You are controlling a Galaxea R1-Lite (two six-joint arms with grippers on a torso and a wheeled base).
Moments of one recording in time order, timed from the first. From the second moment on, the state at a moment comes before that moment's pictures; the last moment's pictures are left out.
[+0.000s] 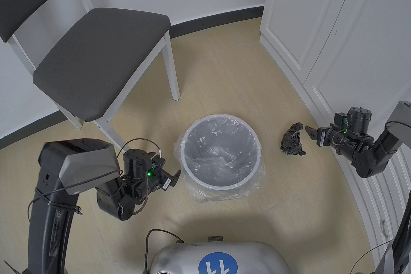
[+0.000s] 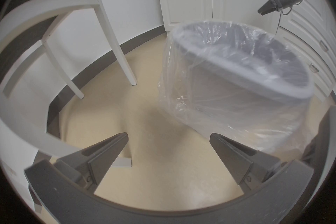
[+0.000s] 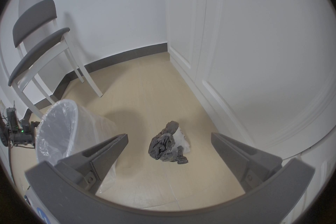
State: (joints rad) left arm -0.36 2.57 -0.94 -1.28 0.02 0.41; right arm 0.04 2.13 -0.82 -1.07 0.01 -0.02
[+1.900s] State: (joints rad) left arm -0.67 2.32 -1.21 -0.61 0.63 0.40; right arm -0.15 1.65 -0.54 -1.08 0.01 -0.13
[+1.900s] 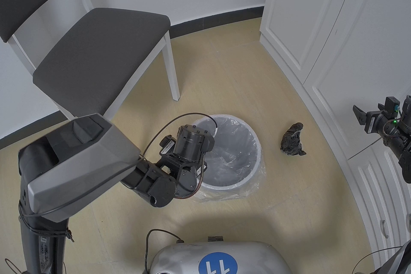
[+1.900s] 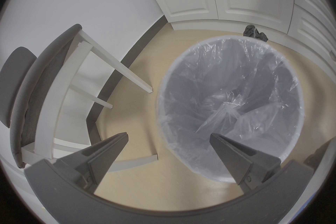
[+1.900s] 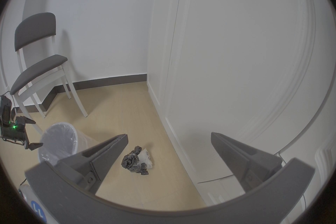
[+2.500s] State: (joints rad) left arm -0.65 2.44 -1.29 -0.61 0.63 0.41; right arm -0.15 1.69 -0.54 -1.08 0.01 -0.16
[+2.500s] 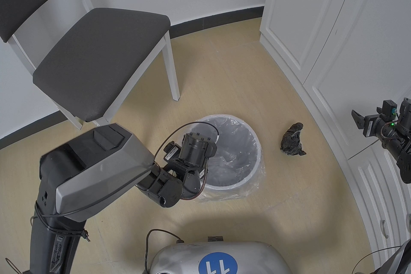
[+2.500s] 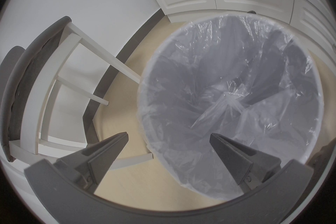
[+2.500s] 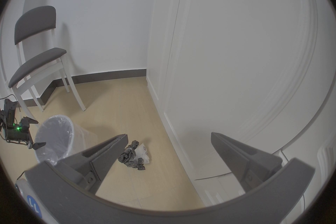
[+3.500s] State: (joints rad) left arm -0.67 2.42 -1.34 -0.53 0.63 0.41; right arm -0.17 1.71 -0.54 -1.08 0.01 -0.18
